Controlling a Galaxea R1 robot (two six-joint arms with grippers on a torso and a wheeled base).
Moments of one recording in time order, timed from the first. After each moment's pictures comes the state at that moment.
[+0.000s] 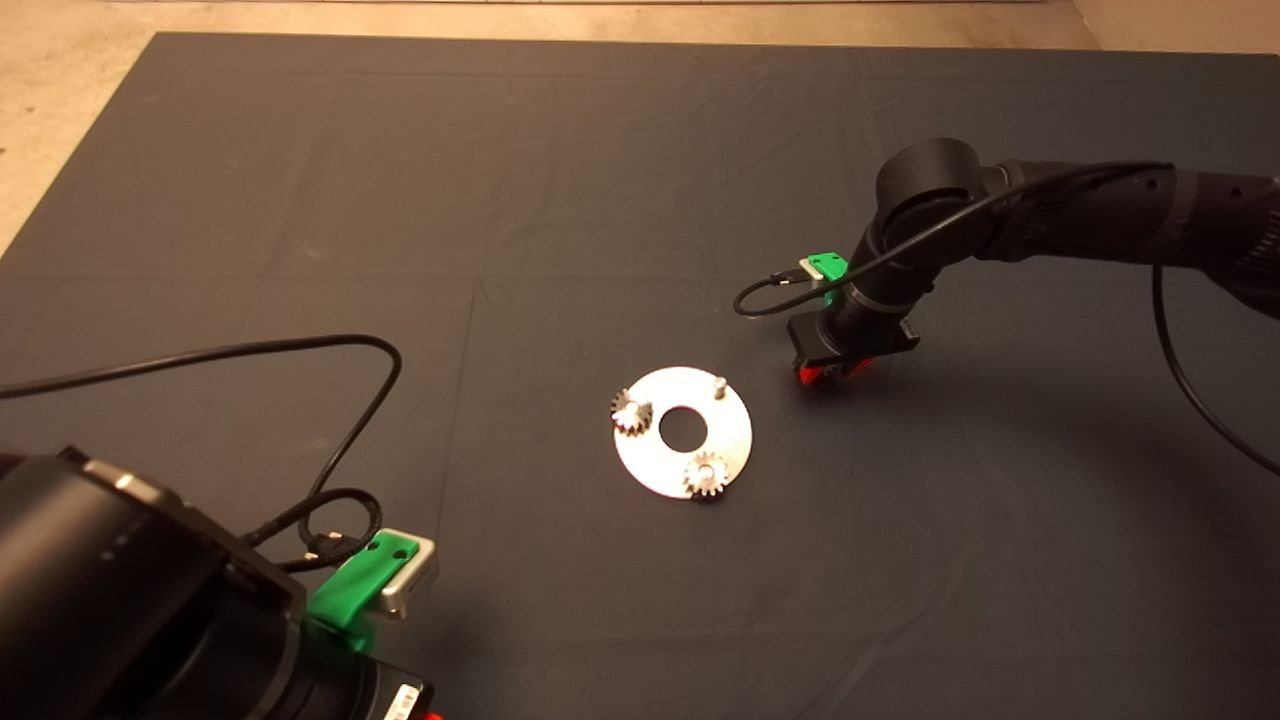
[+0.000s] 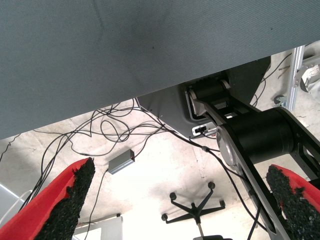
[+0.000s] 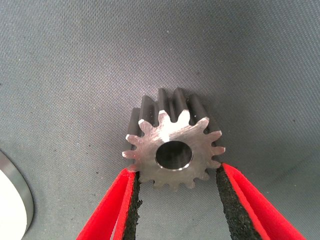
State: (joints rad) left arm -0.29 2.25 -0.29 0.21 1.53 -1.67; right arm 0.32 2.60 -1.27 -0.29 -1.53 1.21
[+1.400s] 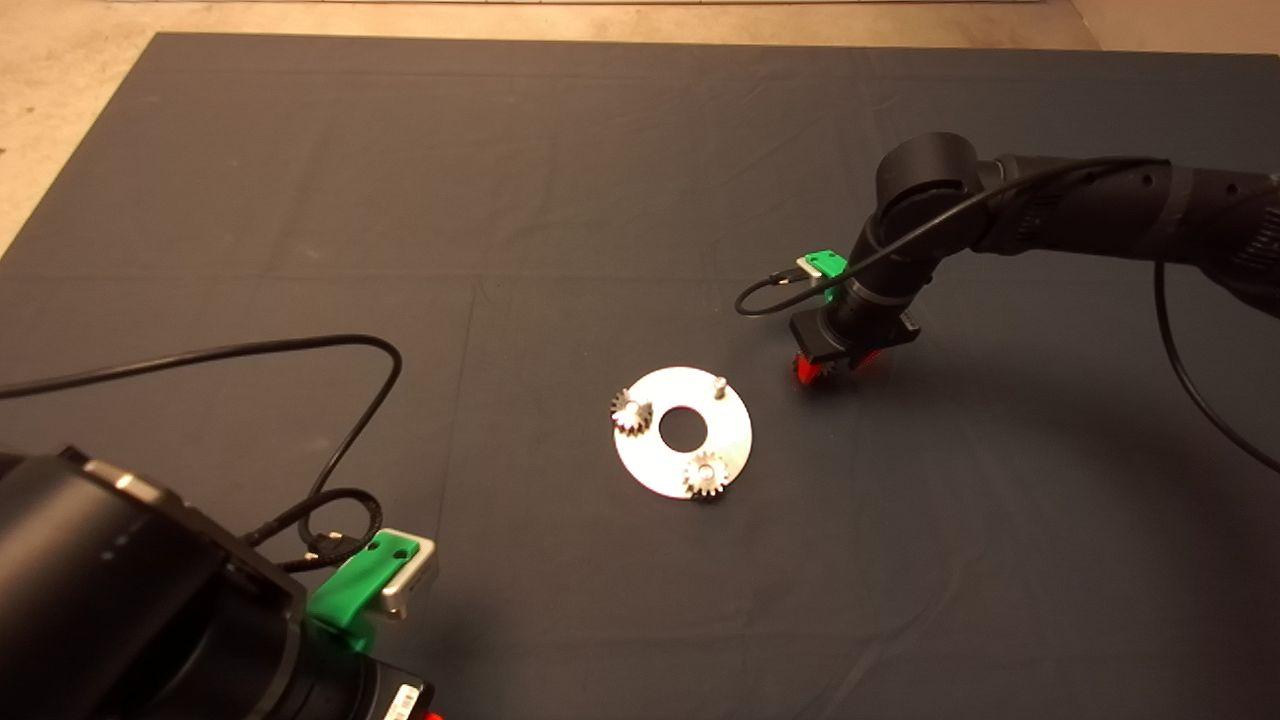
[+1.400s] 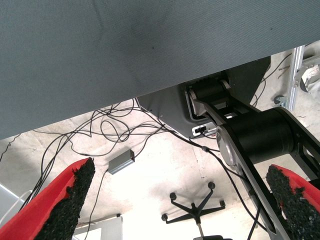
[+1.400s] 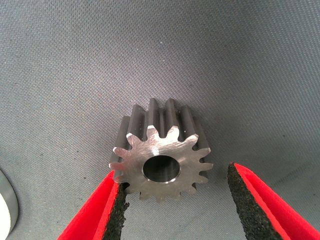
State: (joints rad) left arm -0.29 2.25 -0.29 0.21 1.53 -1.67; right arm 0.32 2.60 -1.32 -0.28 -1.52 1.11
